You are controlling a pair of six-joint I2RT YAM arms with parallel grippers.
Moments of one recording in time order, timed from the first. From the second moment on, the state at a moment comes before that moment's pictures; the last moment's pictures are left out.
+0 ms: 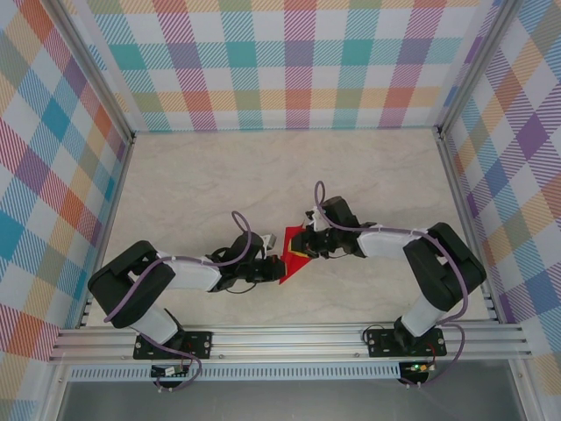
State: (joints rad) left arm -0.79 1.55 0.48 0.32 0.34 -0.86; right arm 0.60 1.64 0.73 0.07 -0.72 0.87
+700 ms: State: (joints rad) left arm -0.78 1.55 0.48 0.29 0.36 -0.83; right arm 0.60 1.74 0.77 0.08 -0.69 0.89
